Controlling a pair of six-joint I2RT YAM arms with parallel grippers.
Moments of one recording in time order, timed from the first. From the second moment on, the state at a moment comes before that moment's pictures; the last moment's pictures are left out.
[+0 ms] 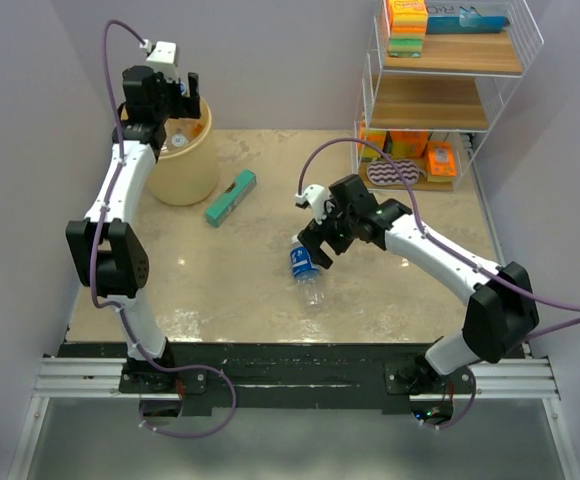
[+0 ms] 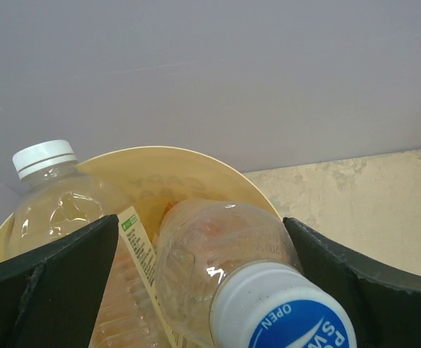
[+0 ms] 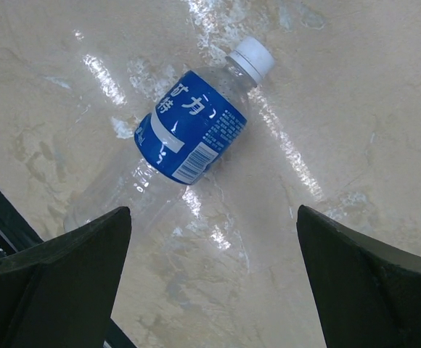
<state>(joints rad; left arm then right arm) -0.02 1.90 1.86 -0.15 0.07 0.07 0.62 1.50 1.21 -0.63 -0.20 -0.25</state>
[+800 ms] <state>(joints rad) -0.02 1.82 1.93 -0.27 0.08 0.07 0.72 1.65 1.18 -0.60 -0.19 -0.24</state>
